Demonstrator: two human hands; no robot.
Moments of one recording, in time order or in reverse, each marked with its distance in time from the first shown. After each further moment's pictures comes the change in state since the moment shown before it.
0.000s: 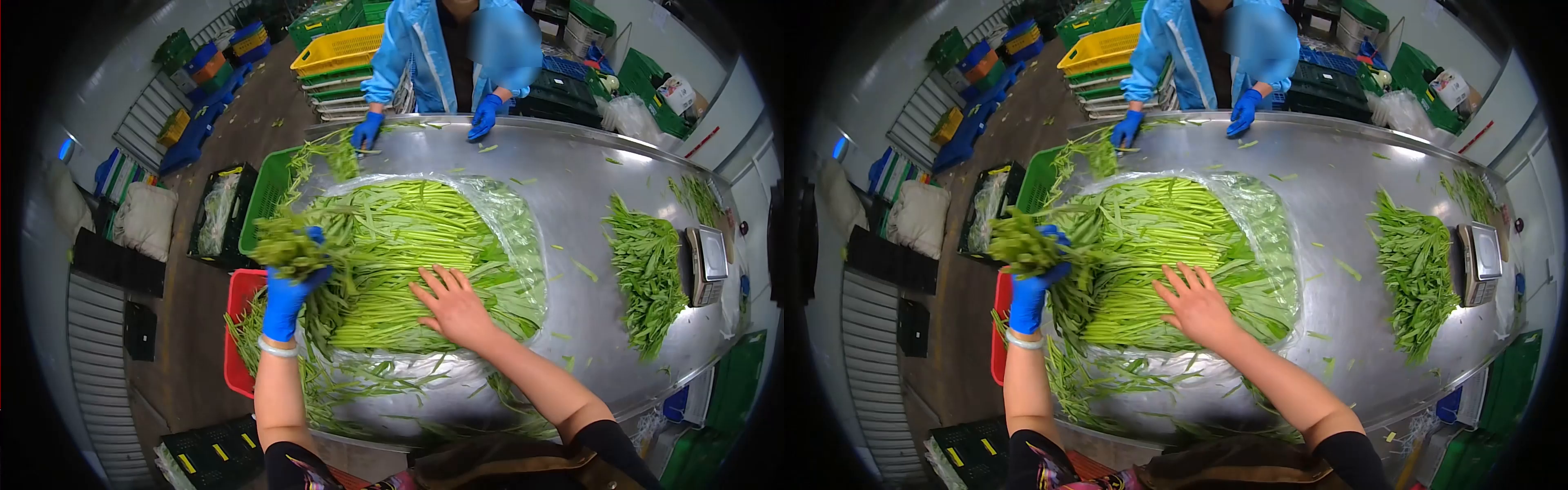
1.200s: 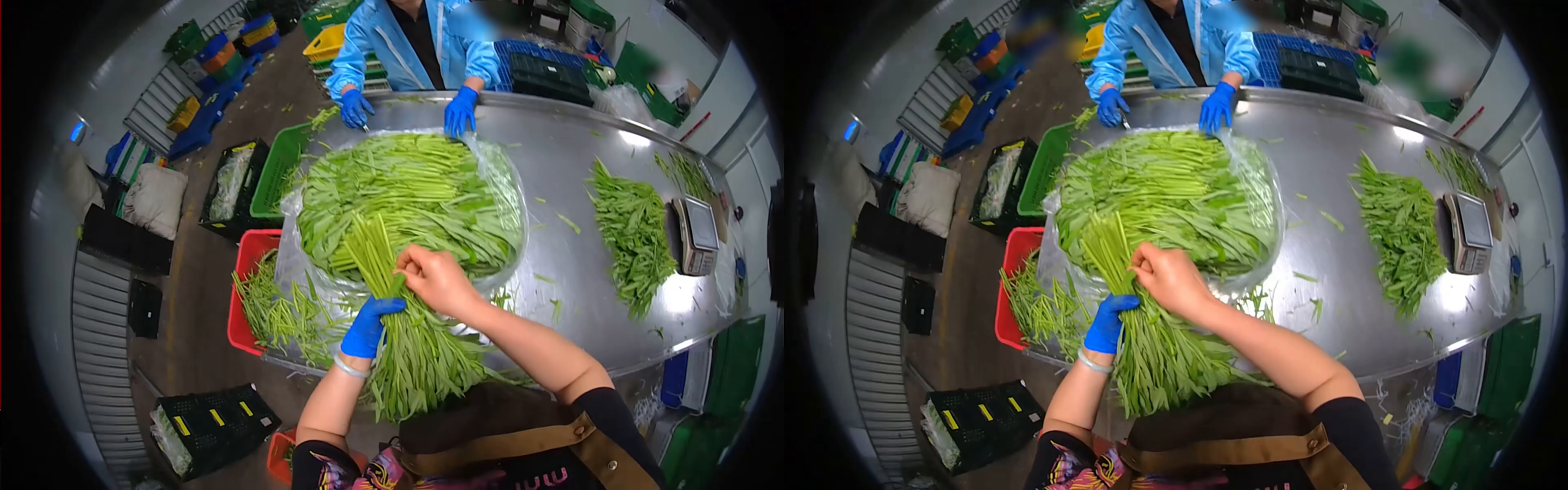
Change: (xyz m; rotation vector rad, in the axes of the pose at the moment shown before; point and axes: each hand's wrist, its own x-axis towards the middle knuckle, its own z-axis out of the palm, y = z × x) left_hand -0.227 0.074 0.130 -1.011 -0.145 -0.741; right_hand -0.077 -0.124 -0.085 0.839 0.082 0.257
